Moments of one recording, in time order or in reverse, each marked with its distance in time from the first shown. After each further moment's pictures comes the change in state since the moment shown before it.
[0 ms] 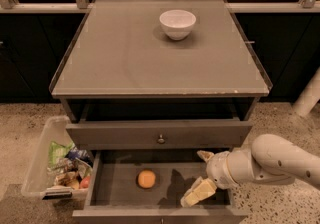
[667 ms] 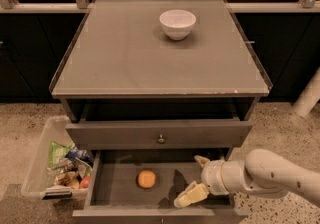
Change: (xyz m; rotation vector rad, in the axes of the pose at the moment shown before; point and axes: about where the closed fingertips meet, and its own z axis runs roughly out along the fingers) arm 0.021 -0.013 0.033 0.048 -0.073 0.052
